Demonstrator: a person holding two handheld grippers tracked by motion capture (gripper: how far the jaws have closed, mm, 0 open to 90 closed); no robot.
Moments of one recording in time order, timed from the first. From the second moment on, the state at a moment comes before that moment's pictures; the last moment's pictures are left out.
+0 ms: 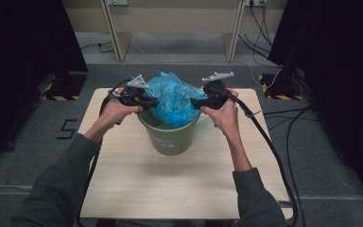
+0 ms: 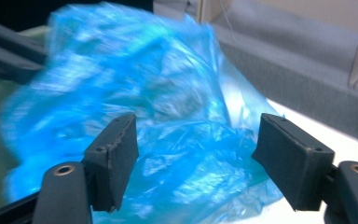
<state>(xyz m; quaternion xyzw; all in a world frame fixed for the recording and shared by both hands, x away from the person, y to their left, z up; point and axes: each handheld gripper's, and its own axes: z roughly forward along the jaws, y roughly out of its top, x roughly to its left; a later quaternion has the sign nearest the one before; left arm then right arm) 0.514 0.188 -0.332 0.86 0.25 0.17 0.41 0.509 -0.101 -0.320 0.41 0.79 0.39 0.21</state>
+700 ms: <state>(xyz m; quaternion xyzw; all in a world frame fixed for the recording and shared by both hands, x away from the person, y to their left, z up) 0.504 0.189 -0.317 0.84 0.25 0.16 0.45 0.495 -0.074 -0.311 0.30 0.82 0.42 0.24</state>
